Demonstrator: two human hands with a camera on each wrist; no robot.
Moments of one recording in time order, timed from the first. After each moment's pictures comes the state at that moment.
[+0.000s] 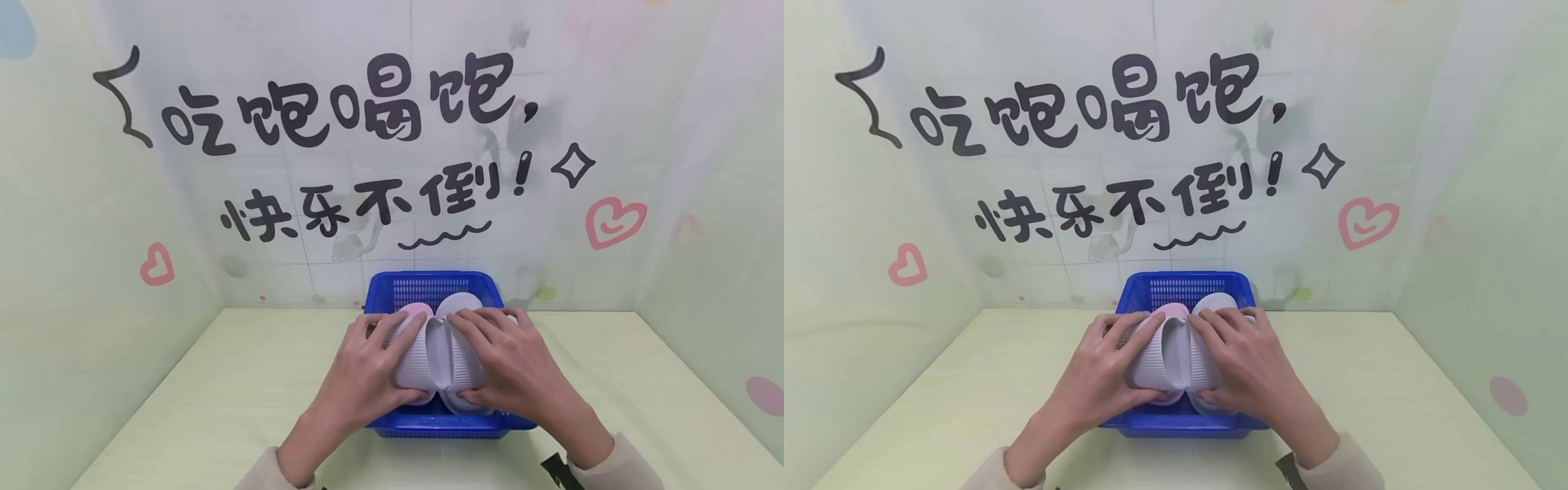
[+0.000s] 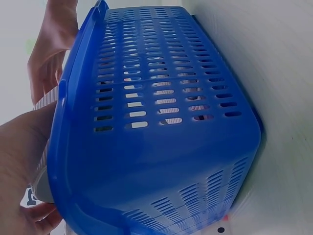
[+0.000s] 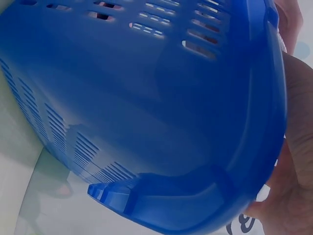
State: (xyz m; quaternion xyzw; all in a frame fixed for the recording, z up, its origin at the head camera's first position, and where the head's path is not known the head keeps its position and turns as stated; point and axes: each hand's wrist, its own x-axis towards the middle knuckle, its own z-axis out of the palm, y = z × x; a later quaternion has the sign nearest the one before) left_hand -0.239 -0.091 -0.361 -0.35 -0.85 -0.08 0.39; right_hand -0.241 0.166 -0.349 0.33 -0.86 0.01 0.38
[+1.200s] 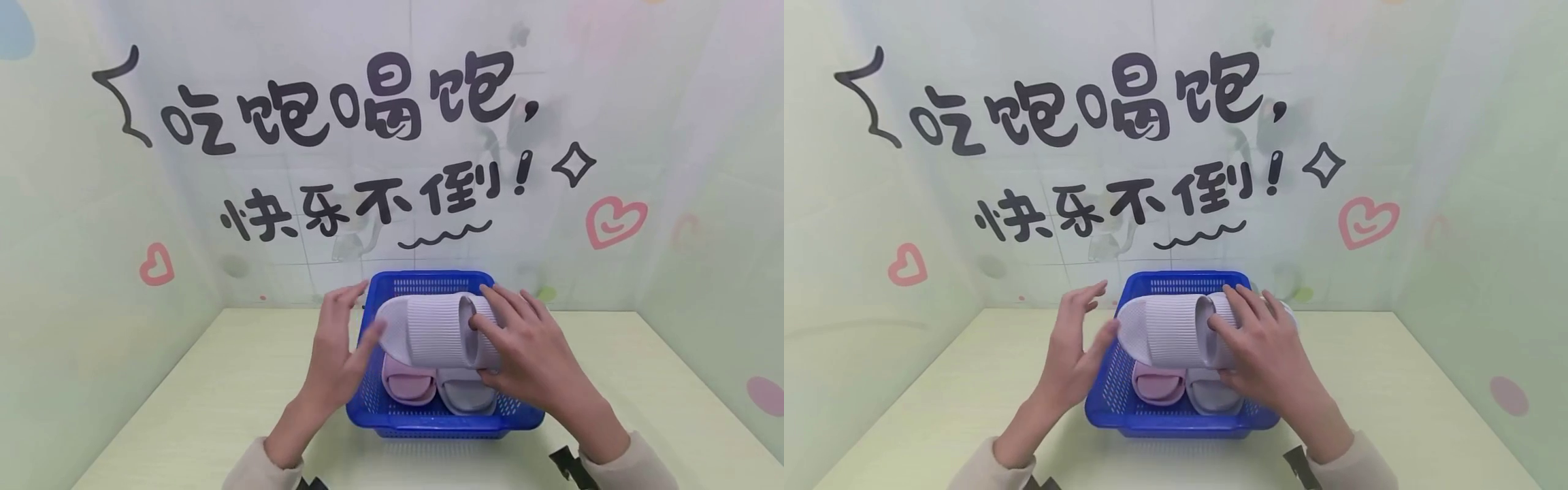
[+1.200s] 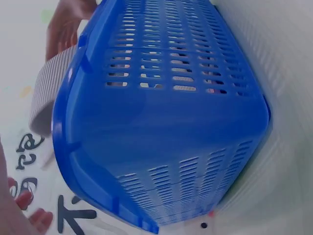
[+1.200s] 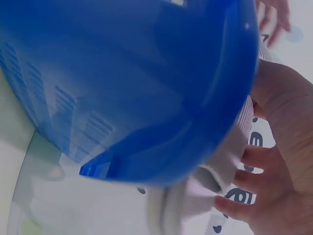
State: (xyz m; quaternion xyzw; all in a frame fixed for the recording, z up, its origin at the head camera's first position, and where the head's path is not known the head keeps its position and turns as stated) left_hand -0.259 -0.111 -0.358 -0.28 -0.79 -0.37 0.40; right_hand -0.239 0.182 -0.338 0.29 -0.89 0.02 0.35
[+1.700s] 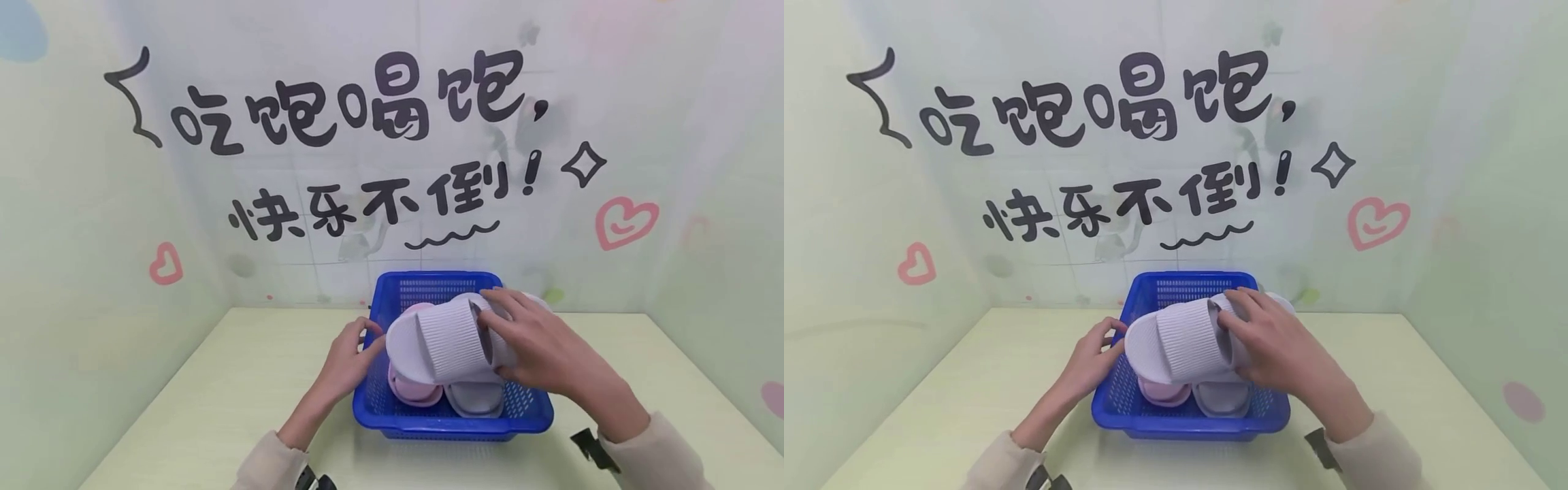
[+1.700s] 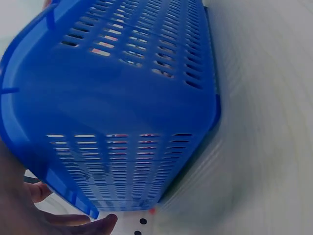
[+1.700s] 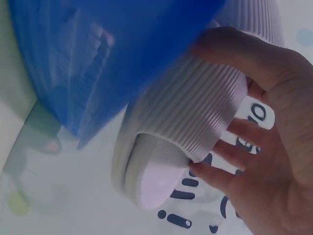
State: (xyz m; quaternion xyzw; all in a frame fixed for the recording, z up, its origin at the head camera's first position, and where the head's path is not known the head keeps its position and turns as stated) left_hand -0.291 -0.125 -0.398 -0.12 -0.88 -0.45 0.13; right_hand -0.254 0.192 -0.324 0.36 -0.89 0.02 0.27
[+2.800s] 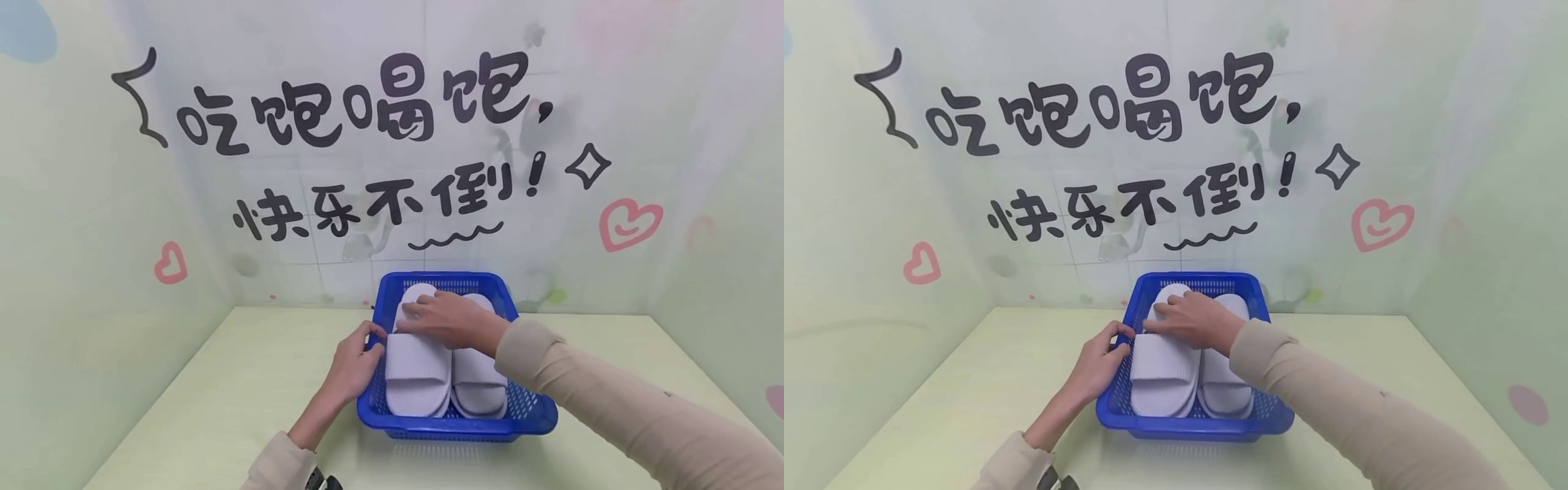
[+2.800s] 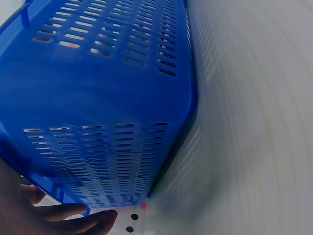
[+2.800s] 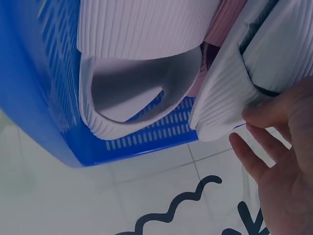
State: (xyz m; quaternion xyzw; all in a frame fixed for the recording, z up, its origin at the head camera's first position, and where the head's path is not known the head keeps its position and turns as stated) left_hand -0.290 -0.123 -0.406 -0.09 -0.87 -0.47 0.11; right_hand -0.339 0.089 -0.329 0.47 -0.84 -0.22 0.13
